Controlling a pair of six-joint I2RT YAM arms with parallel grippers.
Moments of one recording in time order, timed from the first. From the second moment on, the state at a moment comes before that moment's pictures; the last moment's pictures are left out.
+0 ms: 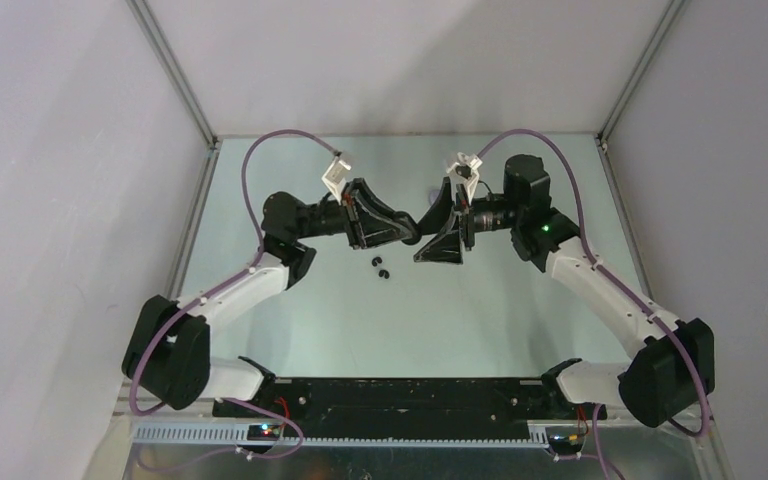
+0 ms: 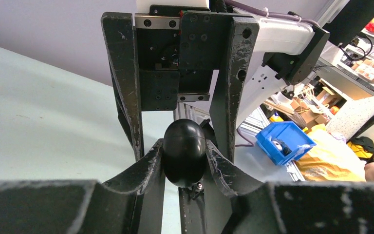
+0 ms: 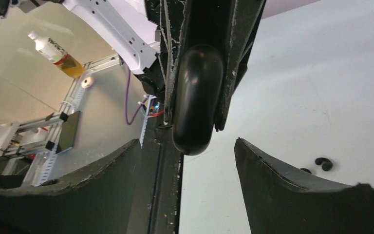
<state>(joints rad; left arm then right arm) -0.50 1.34 0.81 0.97 1.03 -0.86 0.47 1.27 1.08 -0.01 -1.18 0.15</state>
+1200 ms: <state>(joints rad) -0.53 1.34 0.81 0.80 1.04 -0.71 0.49 1.20 1.06 -0.04 -1.12 0.09</state>
